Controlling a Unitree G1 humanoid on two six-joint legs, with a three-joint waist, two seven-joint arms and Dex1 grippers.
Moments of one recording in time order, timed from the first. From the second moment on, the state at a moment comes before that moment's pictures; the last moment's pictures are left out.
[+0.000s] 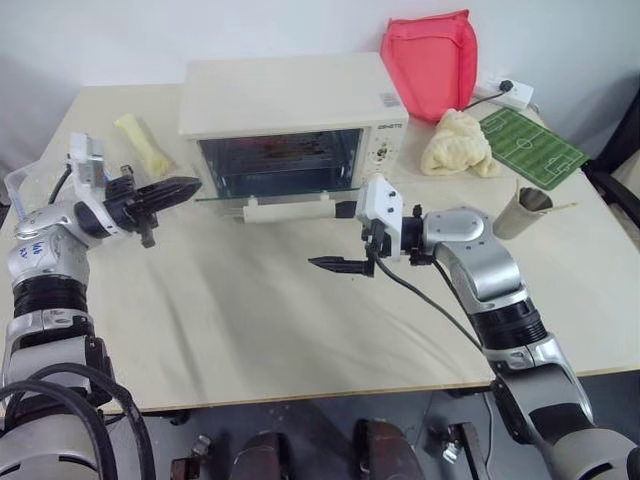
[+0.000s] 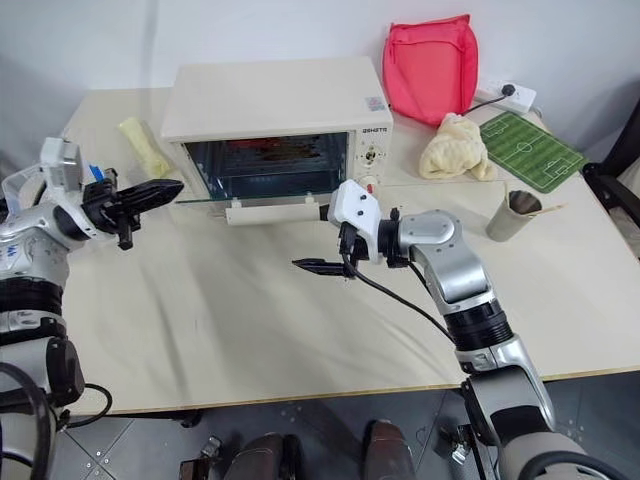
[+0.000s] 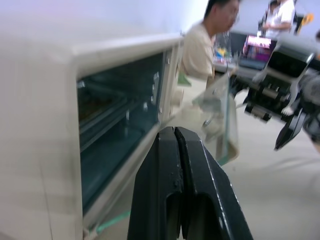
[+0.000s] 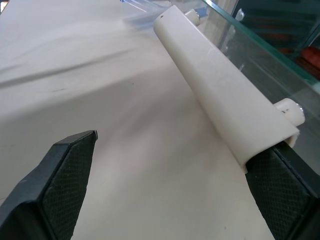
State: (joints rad) left arm -0.94 0.74 0.23 0.91 -0.44 0.12 -1.45; right arm -0.78 -0.40 0.20 0.06 0.19 0.32 1.09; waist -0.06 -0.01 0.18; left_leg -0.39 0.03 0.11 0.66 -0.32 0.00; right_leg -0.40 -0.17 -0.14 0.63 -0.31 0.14
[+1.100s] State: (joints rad) left arm -0.77 0.66 0.04 0.75 -0.27 0.16 -1.44; right arm -0.68 -0.73 0.12 -0.28 0.23 0.59 1.02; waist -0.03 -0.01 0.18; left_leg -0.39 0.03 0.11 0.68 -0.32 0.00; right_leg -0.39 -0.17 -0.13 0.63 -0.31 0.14
